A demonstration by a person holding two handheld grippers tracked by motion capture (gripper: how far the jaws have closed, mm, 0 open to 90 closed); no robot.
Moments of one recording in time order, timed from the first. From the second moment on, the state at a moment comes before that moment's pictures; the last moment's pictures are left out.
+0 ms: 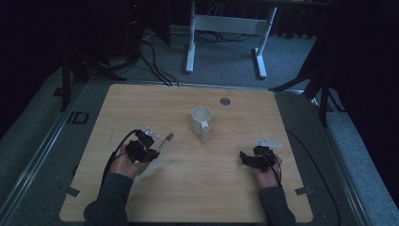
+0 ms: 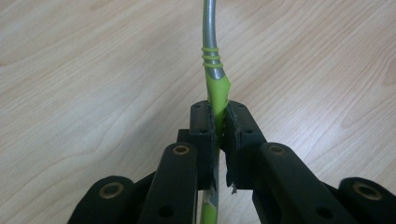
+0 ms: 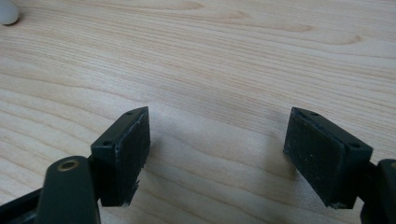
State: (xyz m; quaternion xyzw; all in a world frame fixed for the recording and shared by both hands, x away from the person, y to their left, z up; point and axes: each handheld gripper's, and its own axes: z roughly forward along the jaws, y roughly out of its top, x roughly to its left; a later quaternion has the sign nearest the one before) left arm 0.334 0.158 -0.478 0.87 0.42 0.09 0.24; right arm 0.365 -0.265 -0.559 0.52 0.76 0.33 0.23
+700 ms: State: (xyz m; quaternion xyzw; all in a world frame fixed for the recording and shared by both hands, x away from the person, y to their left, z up) left arm 0.335 0.161 -0.471 0.84 0.42 0.11 0.31; right arm 0.365 -0.265 -0.559 0.52 0.76 0.33 0.23
